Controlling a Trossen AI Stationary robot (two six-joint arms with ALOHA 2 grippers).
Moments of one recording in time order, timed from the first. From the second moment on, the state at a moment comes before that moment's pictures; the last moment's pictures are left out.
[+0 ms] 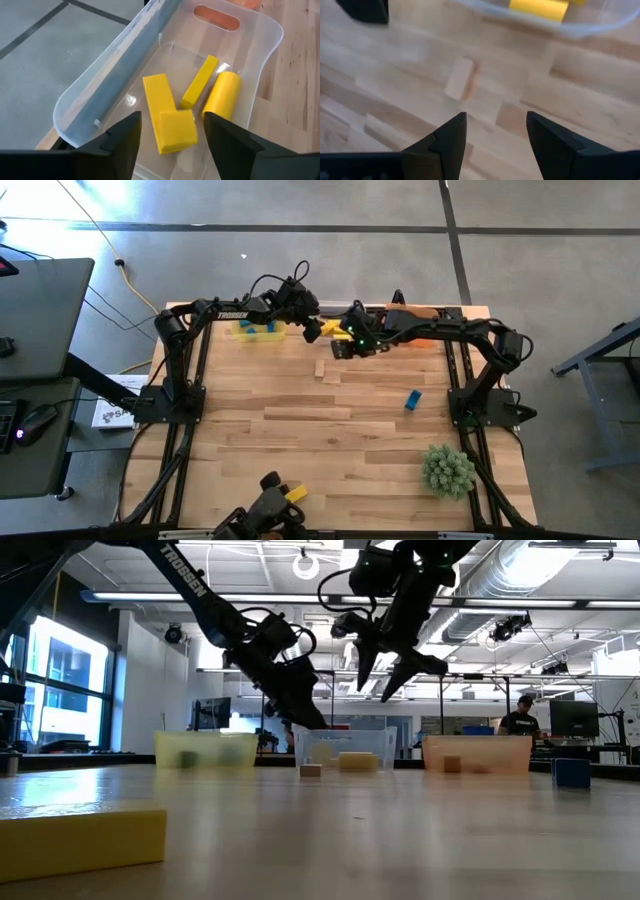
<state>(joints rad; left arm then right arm) 0.77 1.94 1.22 0.00 0.20 0.12 -0.33 1.71 1.35 -0.73 -0.01 0.95</state>
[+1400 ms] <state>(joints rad) 0.75 1.67 1.22 -0.08 0.20 0.11 0.01 1.70 1.24 -1.57 0.27 1.26</state>
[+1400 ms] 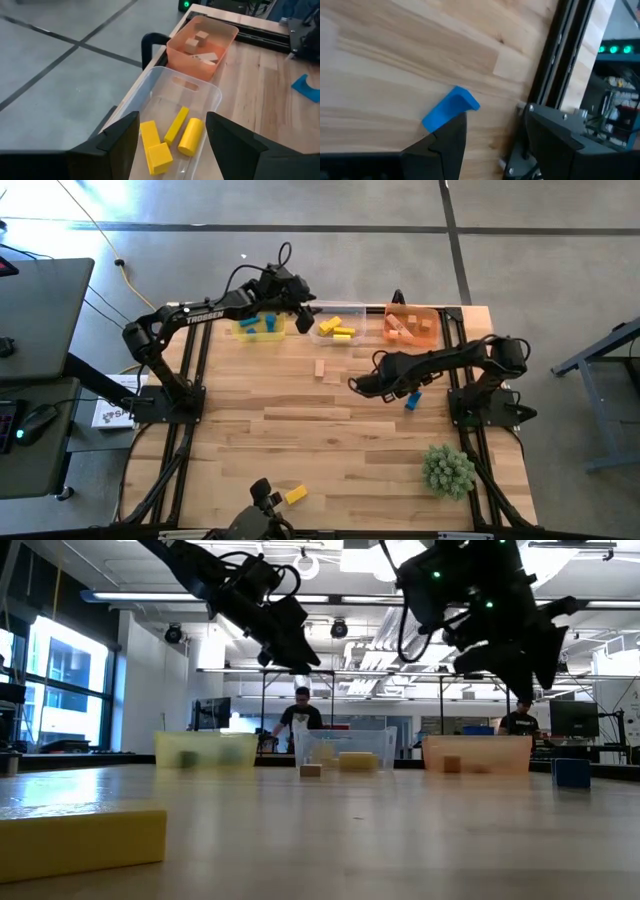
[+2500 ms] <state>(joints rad) 0.74 1.67 1.22 -0.12 0.20 0.16 0.13 1.23 0.72 -1.03 0.16 2.11</state>
